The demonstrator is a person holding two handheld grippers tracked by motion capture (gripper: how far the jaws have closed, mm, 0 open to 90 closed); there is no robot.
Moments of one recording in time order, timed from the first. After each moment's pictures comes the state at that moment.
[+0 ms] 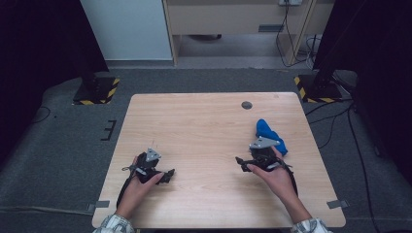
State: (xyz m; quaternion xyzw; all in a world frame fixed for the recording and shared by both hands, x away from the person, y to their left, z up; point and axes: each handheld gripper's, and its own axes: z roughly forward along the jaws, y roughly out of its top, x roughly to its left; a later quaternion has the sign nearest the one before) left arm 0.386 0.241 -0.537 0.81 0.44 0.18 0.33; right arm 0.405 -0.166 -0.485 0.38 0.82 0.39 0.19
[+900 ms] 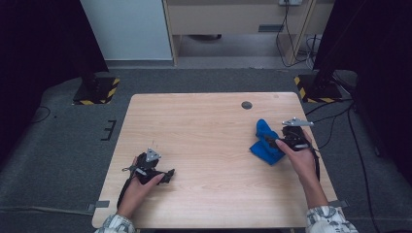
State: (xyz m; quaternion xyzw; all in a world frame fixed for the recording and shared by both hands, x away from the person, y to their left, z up) left arm 0.384 0.240 -0.537 0.81 0.45 0.18 0.33; right arm 0.462 -0.258 -0.476 0.49 0.75 0.38 0.23
